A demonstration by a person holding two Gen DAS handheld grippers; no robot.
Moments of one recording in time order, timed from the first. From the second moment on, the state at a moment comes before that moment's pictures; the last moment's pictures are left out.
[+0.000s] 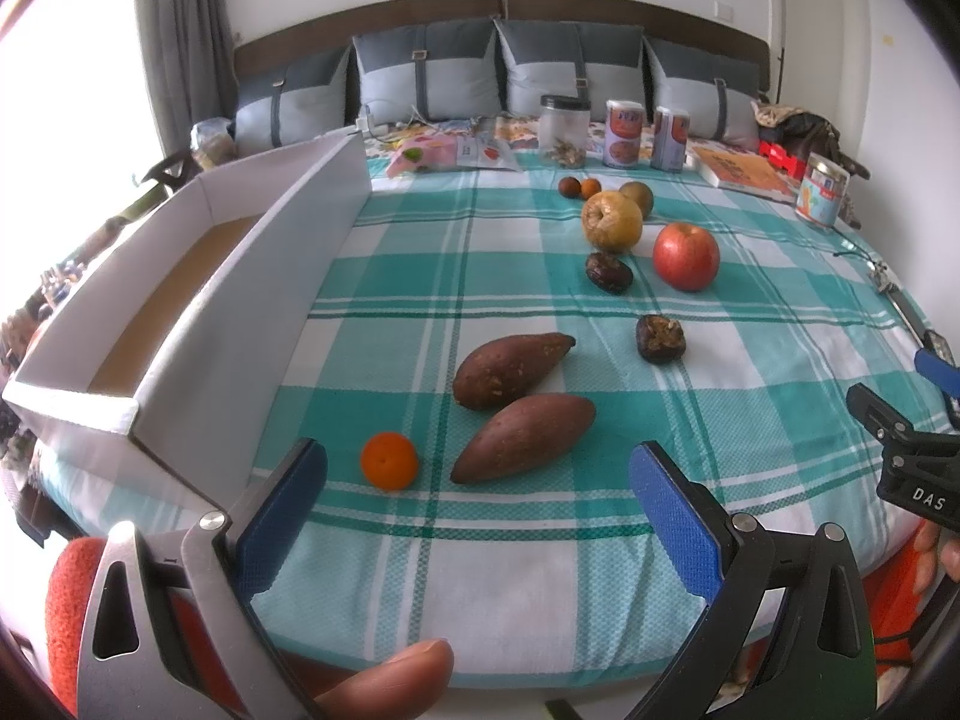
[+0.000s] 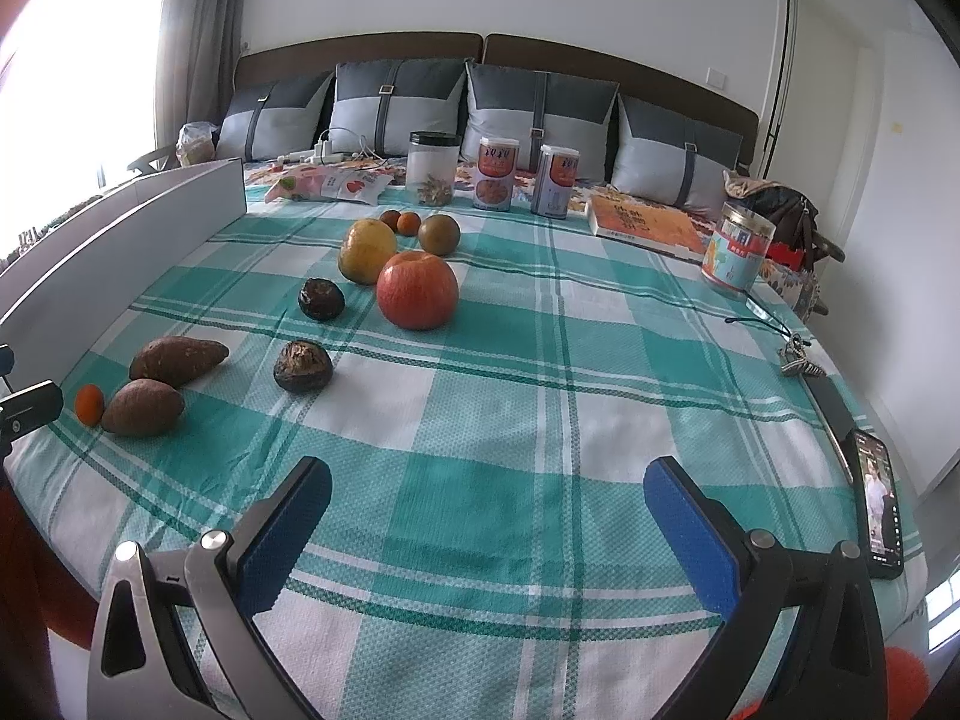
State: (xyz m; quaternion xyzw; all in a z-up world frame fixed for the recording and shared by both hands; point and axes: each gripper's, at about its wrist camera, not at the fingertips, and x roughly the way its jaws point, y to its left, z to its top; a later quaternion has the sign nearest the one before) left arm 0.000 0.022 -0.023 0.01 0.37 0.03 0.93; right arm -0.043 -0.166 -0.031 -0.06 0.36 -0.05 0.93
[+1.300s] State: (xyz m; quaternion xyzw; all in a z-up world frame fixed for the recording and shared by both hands) left arm 0.022 0.081 -0.068 -0.04 0.46 0.05 0.88; right arm 0.003 -0.210 -0.099 0.03 0.49 -0.09 0.87
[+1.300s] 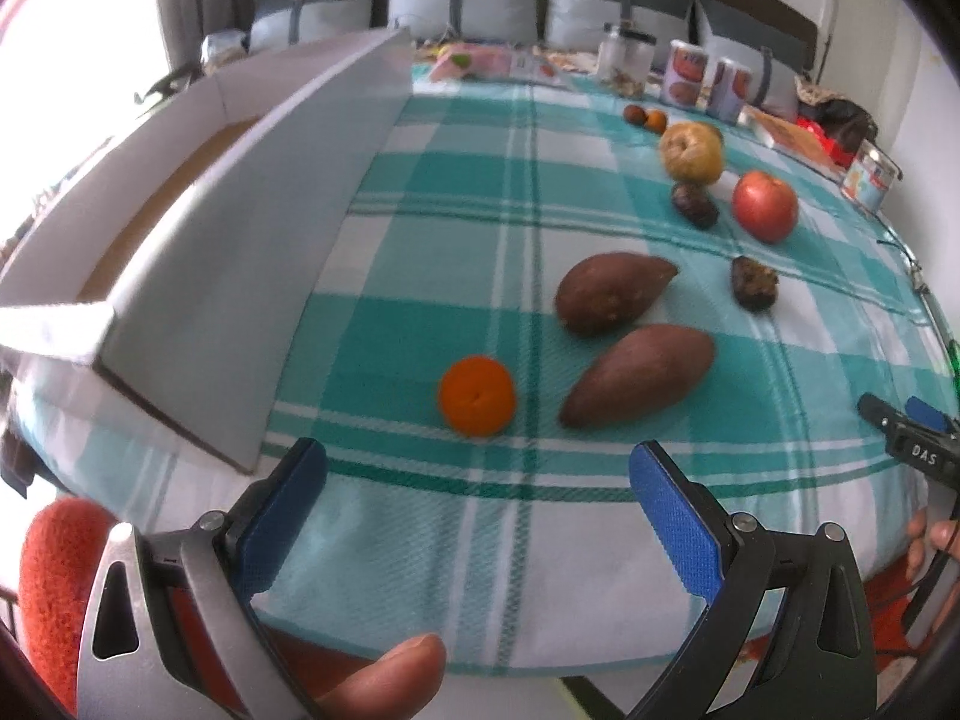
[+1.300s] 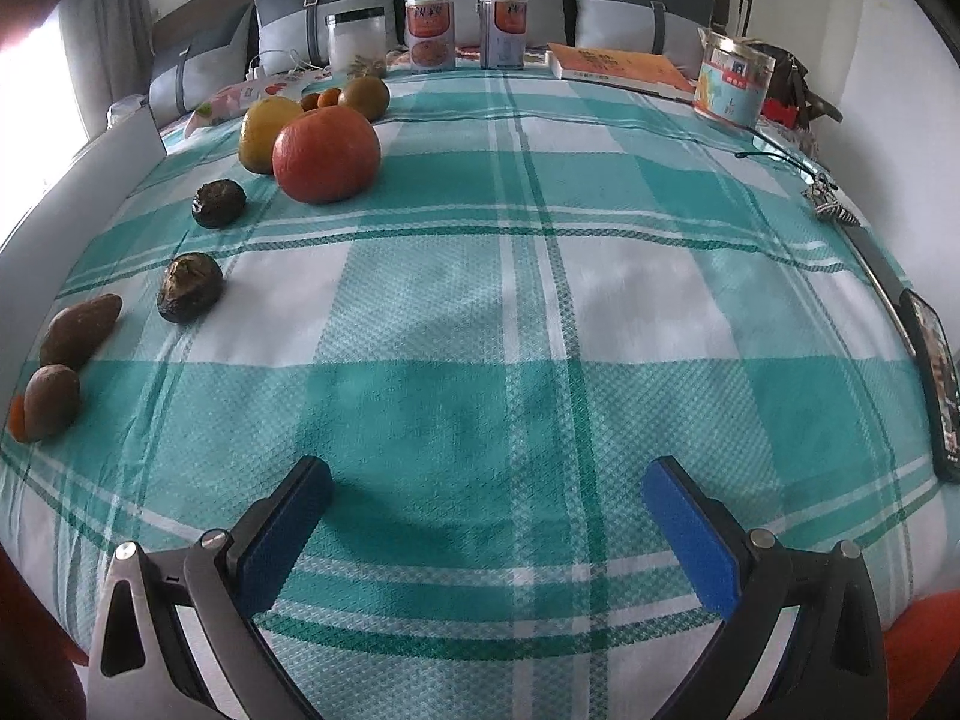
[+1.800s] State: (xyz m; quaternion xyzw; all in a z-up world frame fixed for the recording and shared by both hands) left arm 0.028 0.092 -0.089 -0.05 0.49 0.05 0.87; right arm -0.001 -0.207 -0.101 0.02 0.46 -0.09 0.88
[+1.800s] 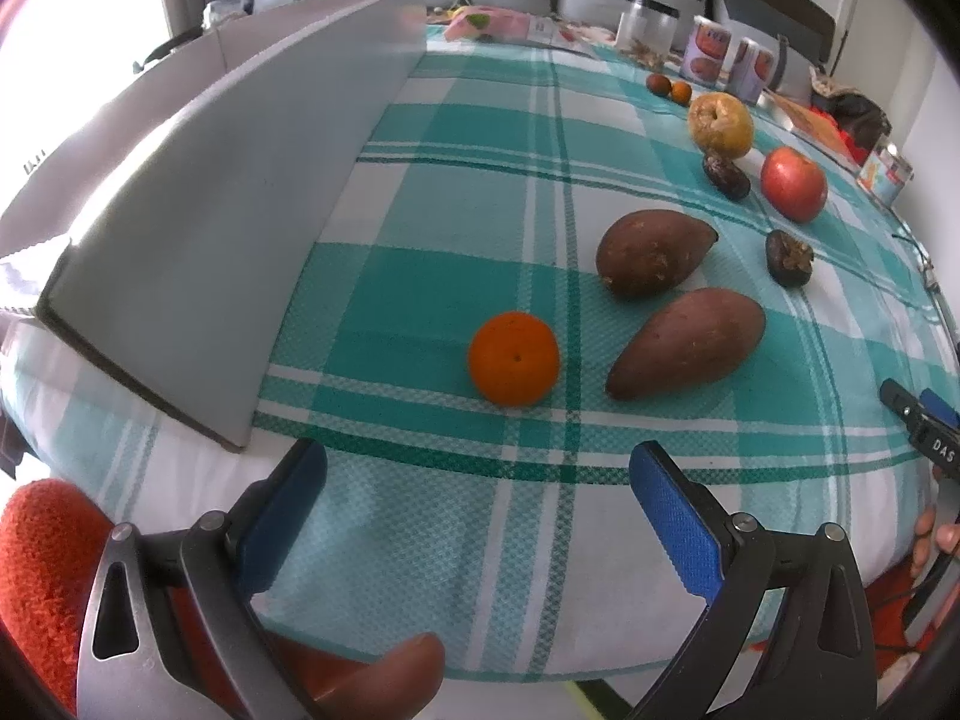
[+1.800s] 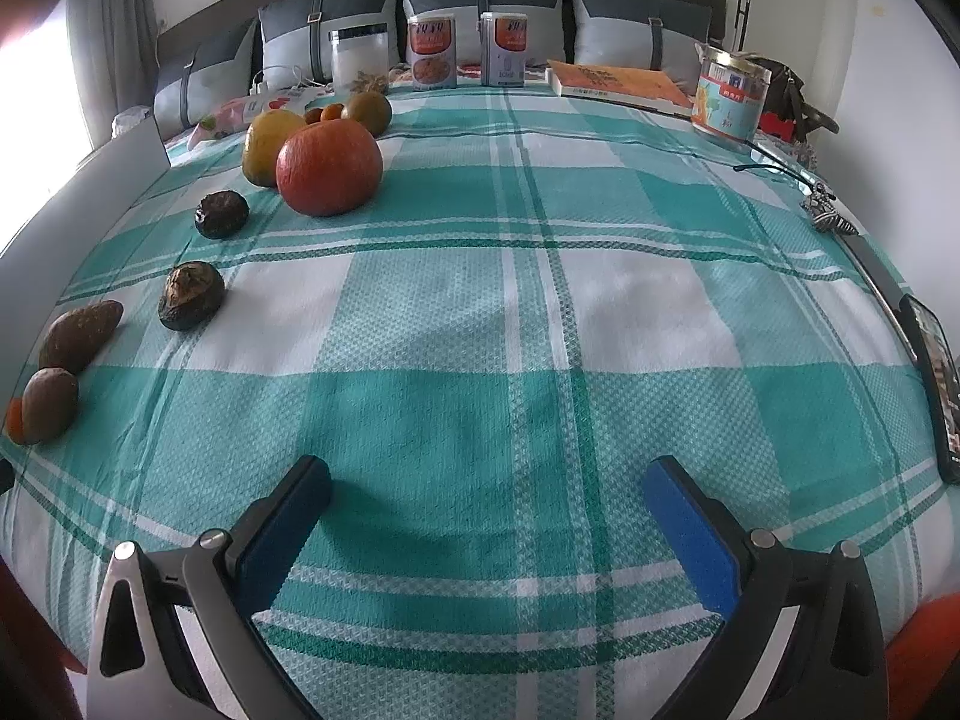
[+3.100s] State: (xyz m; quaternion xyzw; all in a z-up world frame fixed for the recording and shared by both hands) left arm 0.033 0.090 -0.105 -0.03 0.52 0.06 0.85; right arm -0.001 -0.207 -0.102 0.02 0.46 -0.09 0.88
